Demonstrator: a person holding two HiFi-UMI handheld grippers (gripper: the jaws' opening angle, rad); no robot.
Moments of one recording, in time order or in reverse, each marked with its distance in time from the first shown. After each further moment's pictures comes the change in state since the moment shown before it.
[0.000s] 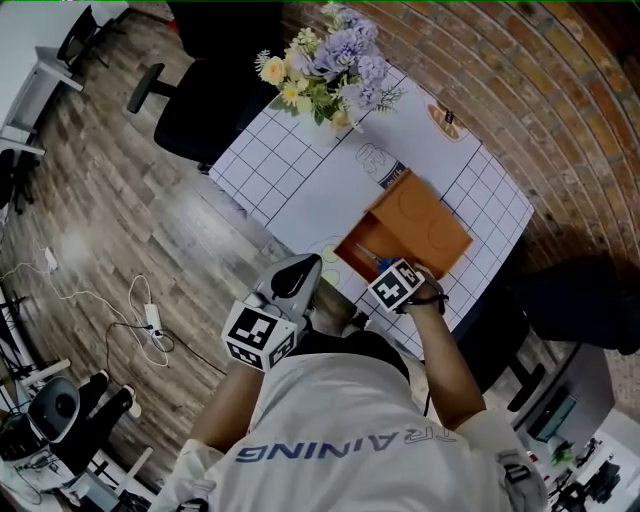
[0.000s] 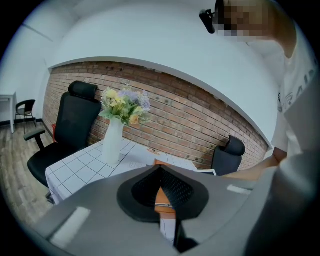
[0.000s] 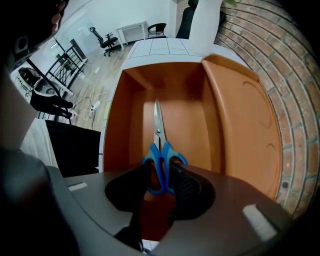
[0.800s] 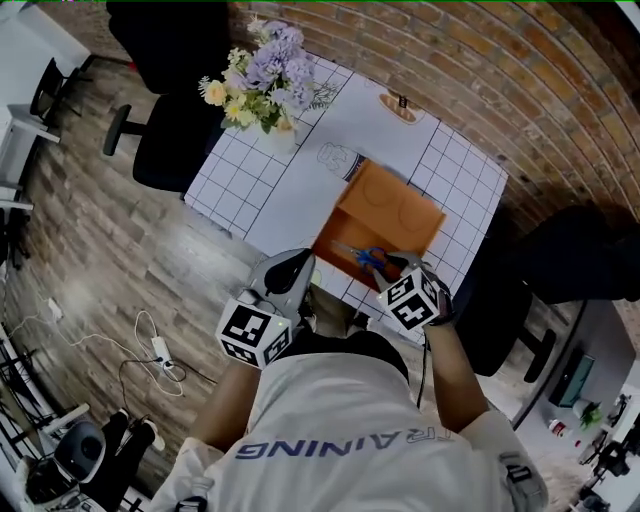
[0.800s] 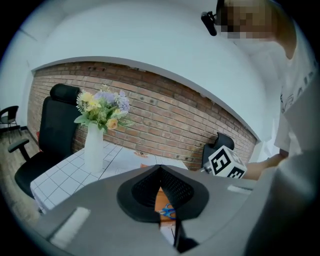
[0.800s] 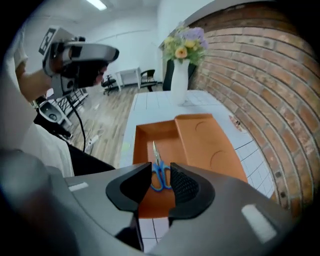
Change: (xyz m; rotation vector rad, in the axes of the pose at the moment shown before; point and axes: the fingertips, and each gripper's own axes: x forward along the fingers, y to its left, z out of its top) left arm 0.022 -0.043 0.019 0.091 0.005 -0.118; right arm -0.108 -0.008 0.000 0.128 -0.450 -0.052
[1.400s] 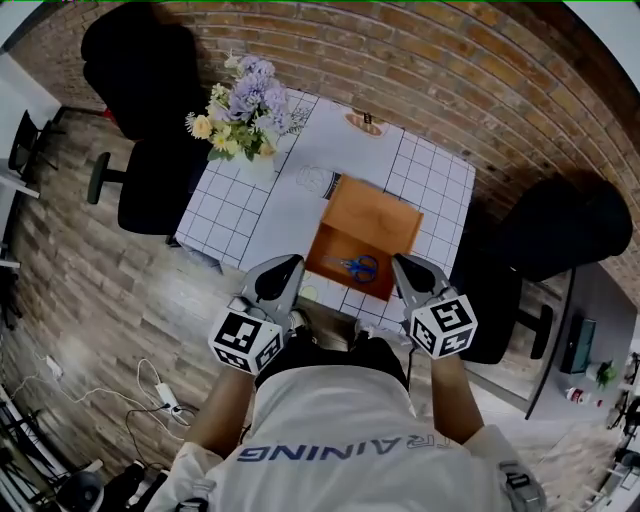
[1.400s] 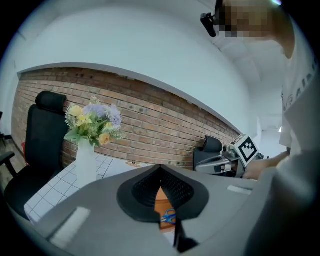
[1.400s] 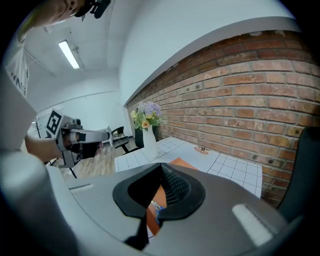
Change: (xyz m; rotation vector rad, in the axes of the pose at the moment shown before) left arm -0.012 0.002 0.033 0.094 -0.068 -0.133; right arm -0.129 -0.025 0.050 0.445 -0.620 -0.215
